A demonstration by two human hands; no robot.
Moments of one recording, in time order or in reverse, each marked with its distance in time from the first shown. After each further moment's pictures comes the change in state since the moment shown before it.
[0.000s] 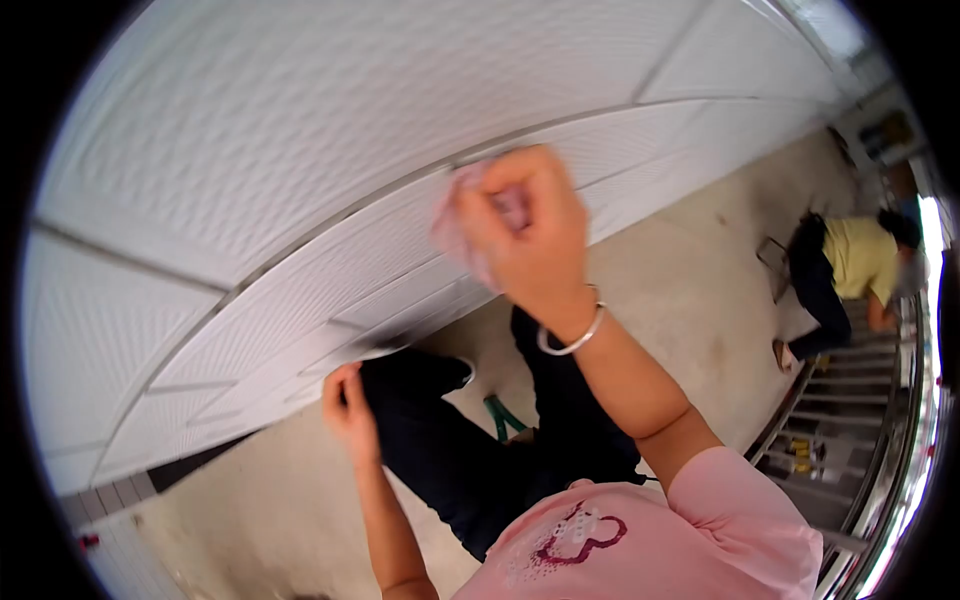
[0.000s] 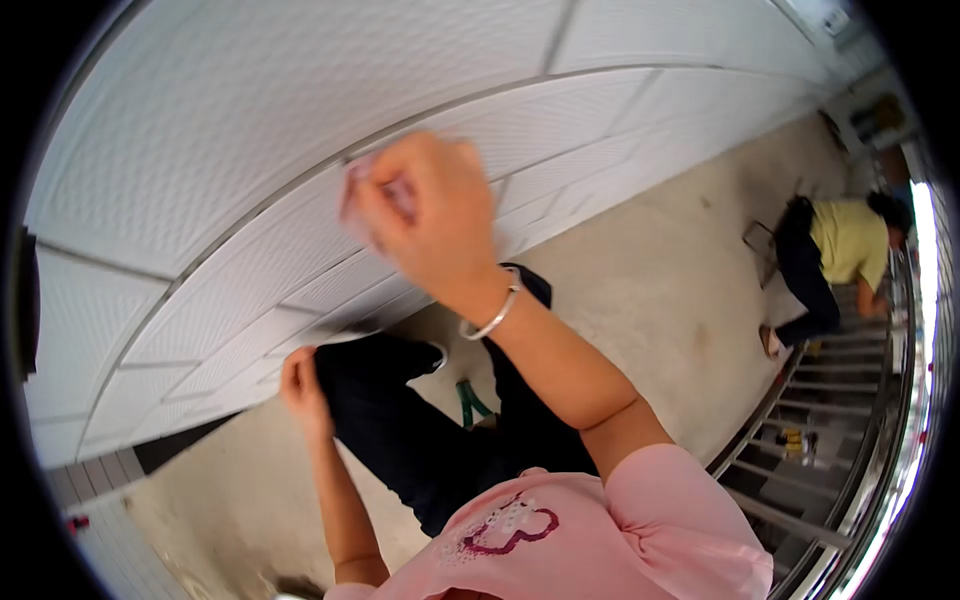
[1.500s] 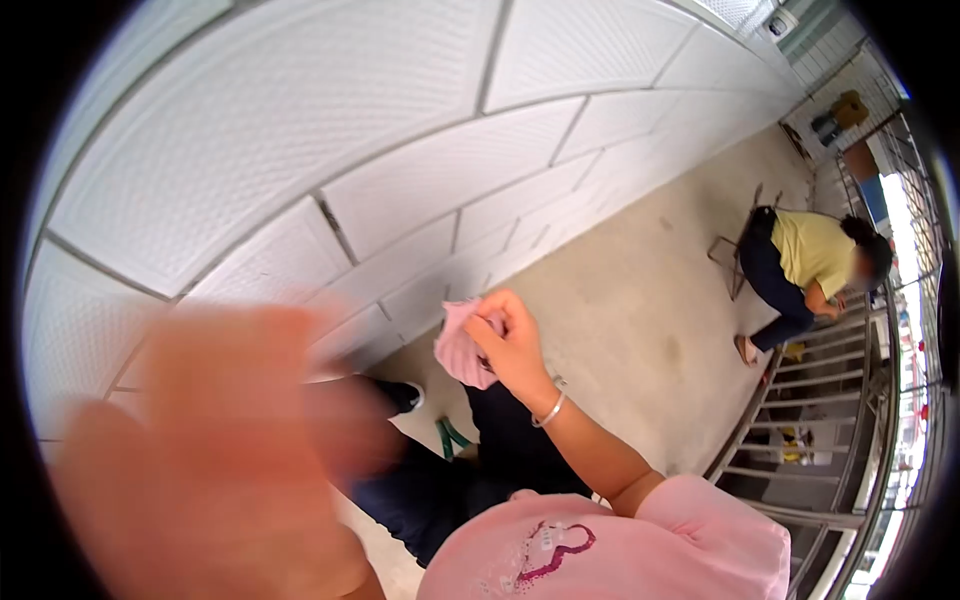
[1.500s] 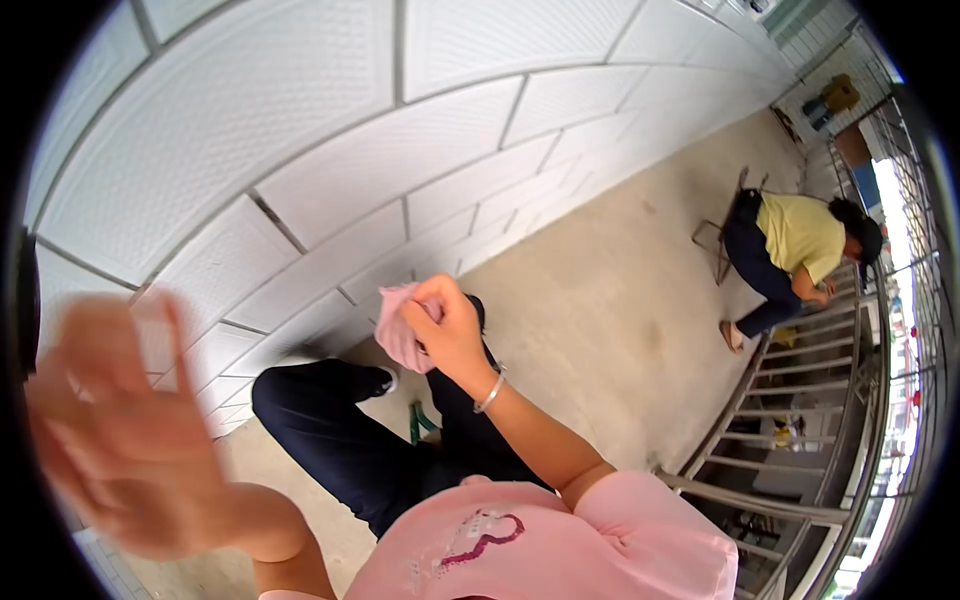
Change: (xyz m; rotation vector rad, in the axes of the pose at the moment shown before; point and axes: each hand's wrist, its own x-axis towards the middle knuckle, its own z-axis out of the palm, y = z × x) left_hand -0.036 0.329 -0.013 -0.919 -0.528 0.343; right_hand -0.127 0.037 -0.104 0.385 -0.077 0.648
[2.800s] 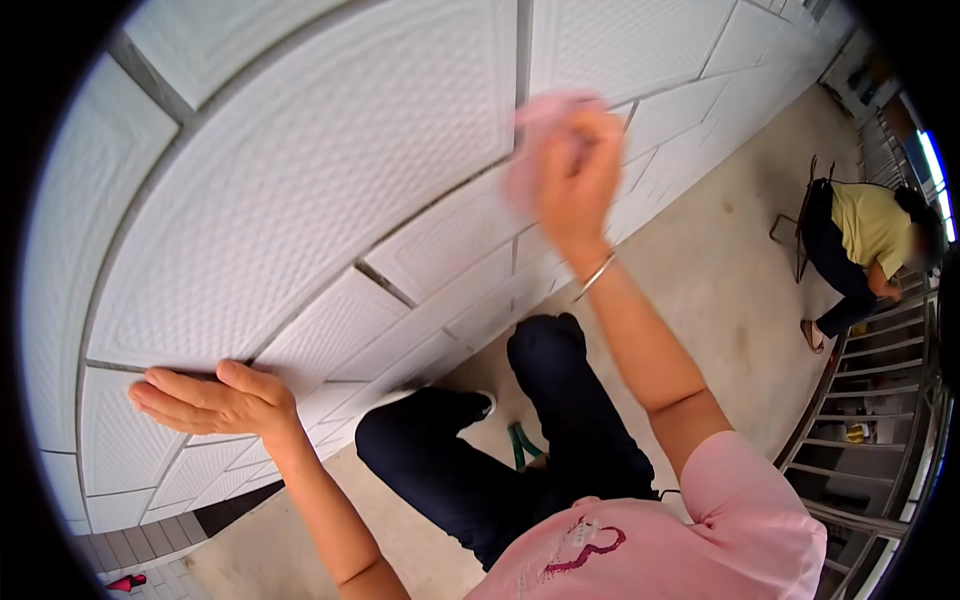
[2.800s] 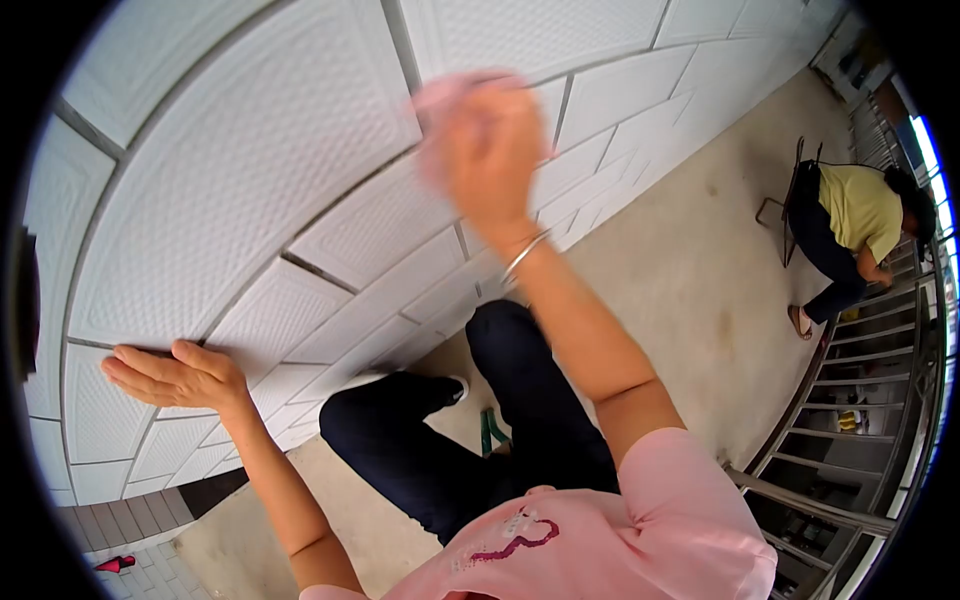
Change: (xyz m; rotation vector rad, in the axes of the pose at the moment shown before) left_hand 0.075 -0.099 -0.163 2.039 0.494 1.066; right_hand 0.188 -0.069 0.014 -0.420 0.461 -1.006
